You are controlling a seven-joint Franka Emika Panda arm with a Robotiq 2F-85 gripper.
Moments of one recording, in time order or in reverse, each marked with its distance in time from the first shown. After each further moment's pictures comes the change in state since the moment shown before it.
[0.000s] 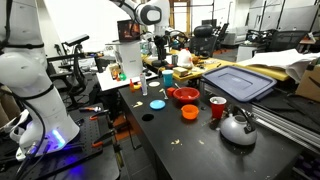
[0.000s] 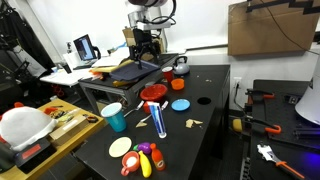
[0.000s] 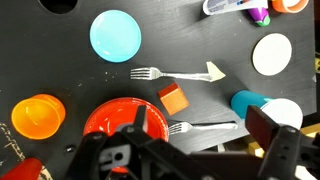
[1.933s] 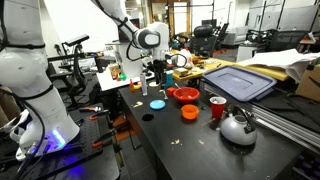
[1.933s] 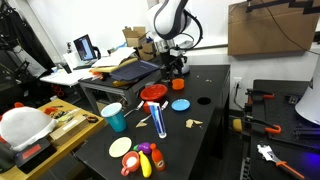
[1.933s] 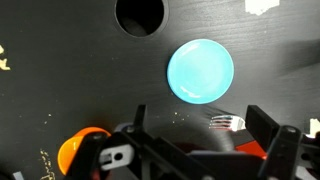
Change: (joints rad) arm -0.043 0.033 -0.063 -0.274 -0.169 0.201 -0.131
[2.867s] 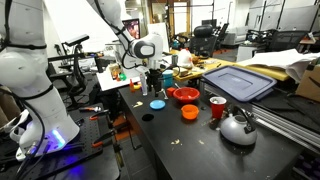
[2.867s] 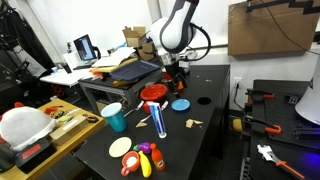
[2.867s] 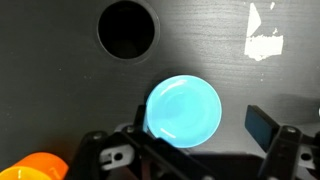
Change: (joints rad) arm 0.000 0.047 0.053 -0.085 -0.001 0.083 -0.126
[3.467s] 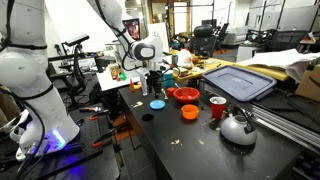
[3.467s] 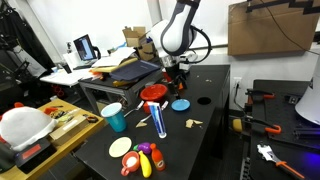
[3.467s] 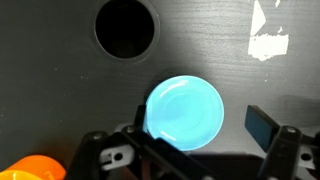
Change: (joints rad) arm -0.001 0.020 0.000 -0.003 -0.002 0.028 -0.001
